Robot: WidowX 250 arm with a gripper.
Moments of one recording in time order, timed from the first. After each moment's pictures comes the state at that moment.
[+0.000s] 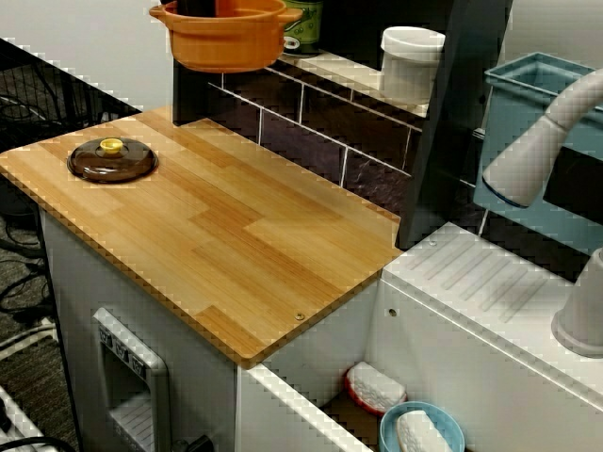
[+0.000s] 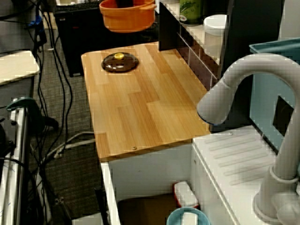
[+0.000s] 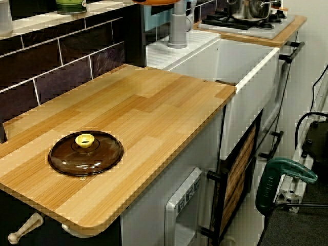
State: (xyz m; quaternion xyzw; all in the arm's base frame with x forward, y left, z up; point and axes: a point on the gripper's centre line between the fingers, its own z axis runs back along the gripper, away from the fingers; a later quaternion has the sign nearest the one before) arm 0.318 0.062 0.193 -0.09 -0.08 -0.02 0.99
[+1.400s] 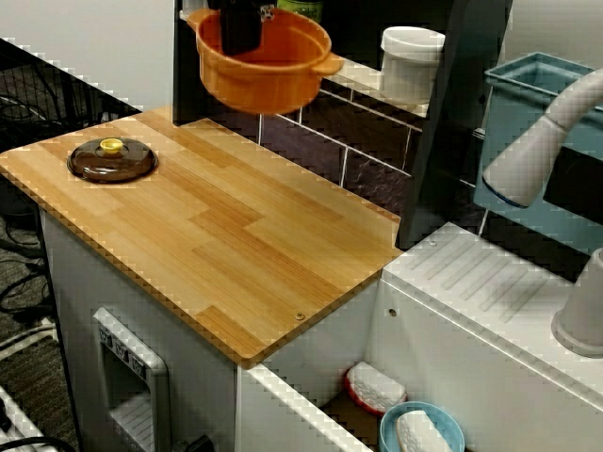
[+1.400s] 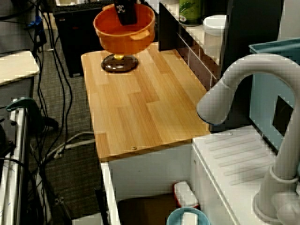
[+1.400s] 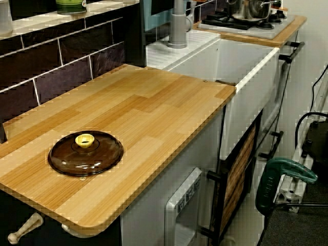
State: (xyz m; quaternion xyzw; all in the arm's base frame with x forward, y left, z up) arm 0.312 0.002 0.200 0.02 -0.10 -0.16 0.98
